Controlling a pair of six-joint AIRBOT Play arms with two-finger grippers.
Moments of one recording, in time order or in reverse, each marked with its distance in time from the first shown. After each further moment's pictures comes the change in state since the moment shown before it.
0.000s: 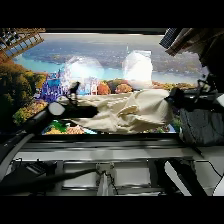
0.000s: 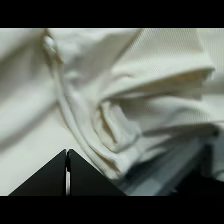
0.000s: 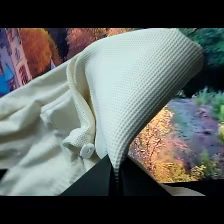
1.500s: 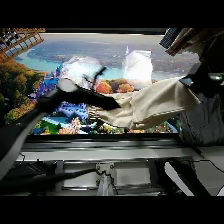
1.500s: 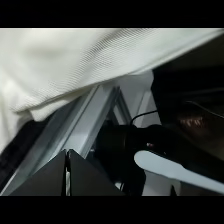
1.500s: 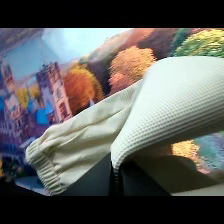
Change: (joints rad) left arm 0.066 -0.125 0.380 -0.185 -0.437 0.212; right arm 0.095 -0.052 0.340 -0.039 0.095 0.173
